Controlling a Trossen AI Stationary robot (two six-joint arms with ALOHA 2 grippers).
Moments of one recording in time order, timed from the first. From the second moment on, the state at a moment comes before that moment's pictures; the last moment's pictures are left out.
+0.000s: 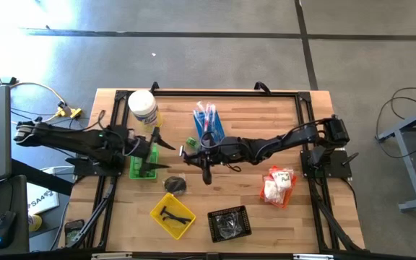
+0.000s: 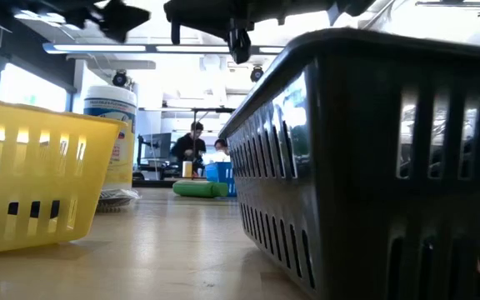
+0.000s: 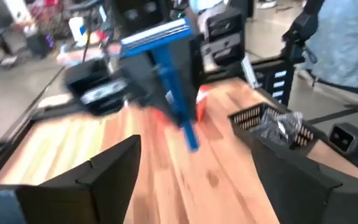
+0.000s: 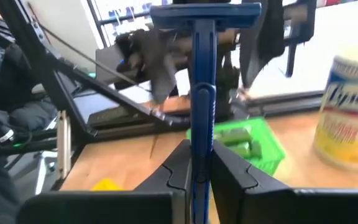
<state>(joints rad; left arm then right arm) -0.08 0.66 0.46 0.11 0.12 0.16 0.11 1.79 1.19 0.47 0.05 0.21</state>
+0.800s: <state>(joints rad) -0.08 0.02 0.47 -0.29 -0.22 0.10 0.30 2.20 1.85 -0.13 0.01 0.71</state>
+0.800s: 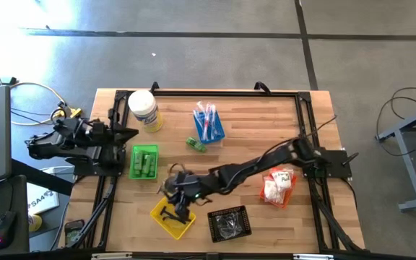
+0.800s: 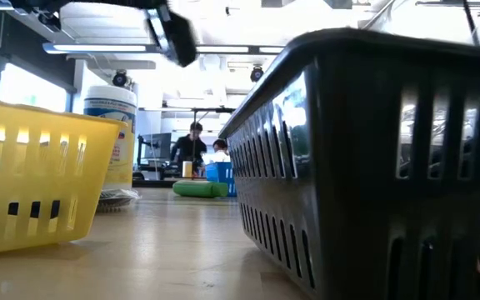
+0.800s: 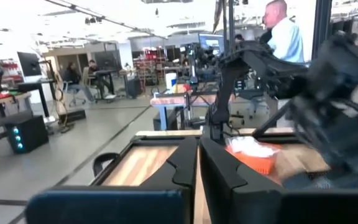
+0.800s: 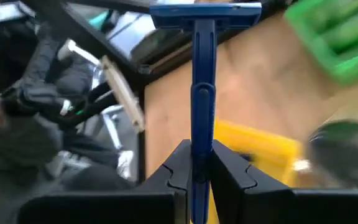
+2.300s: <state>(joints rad) -0.08 0.03 0.47 -0.32 -0.21 0.08 0.30 2.40 2.02 -0.26 -0.17 0.79</state>
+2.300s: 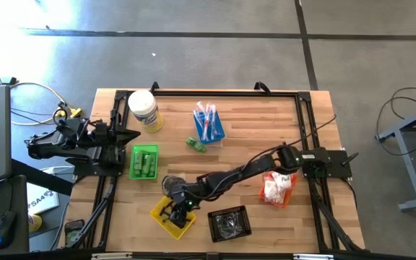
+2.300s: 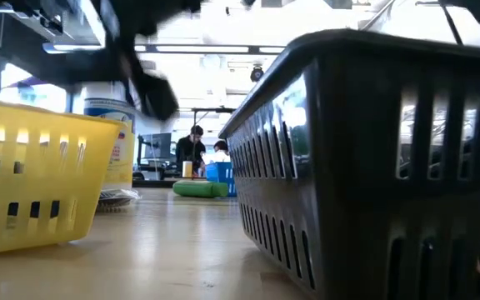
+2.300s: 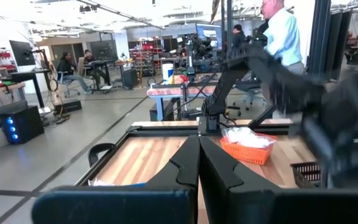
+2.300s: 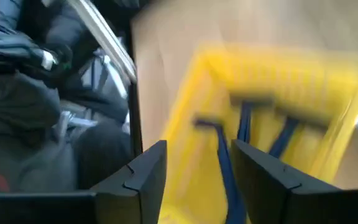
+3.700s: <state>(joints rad) -0.08 0.04 0.46 -0.37 -0.39 0.10 -0.32 1.14 0.70 0.48 -0.44 0.11</state>
